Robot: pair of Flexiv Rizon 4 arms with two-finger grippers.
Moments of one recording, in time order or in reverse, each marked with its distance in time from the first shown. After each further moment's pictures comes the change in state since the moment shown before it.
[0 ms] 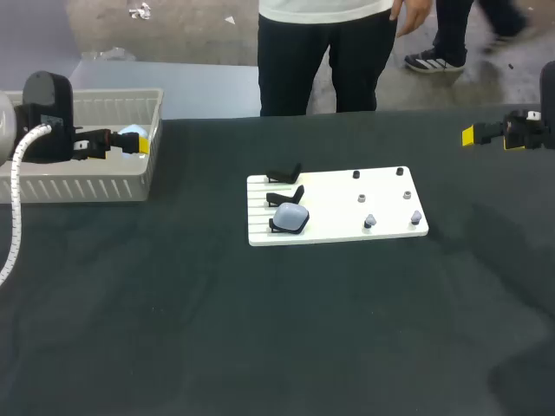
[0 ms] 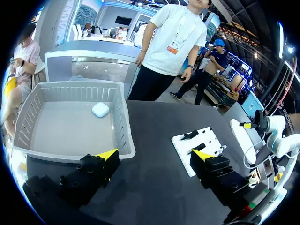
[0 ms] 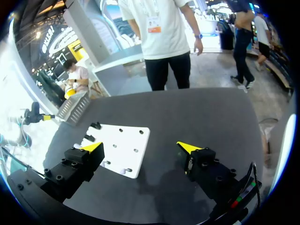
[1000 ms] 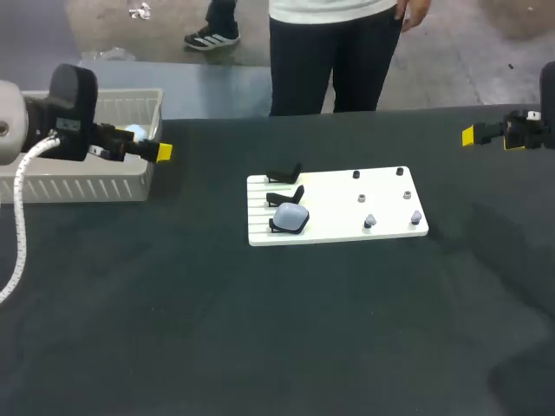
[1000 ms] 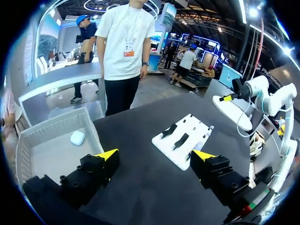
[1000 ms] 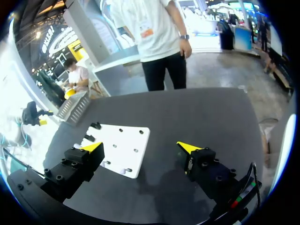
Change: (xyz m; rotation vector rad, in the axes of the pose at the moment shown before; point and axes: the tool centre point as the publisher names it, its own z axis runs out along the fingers) left arm -0.001 -0.048 0.002 0.152 -0.019 0.385; right arm 0.000 0.000 0.000 0.000 0.000 0.000
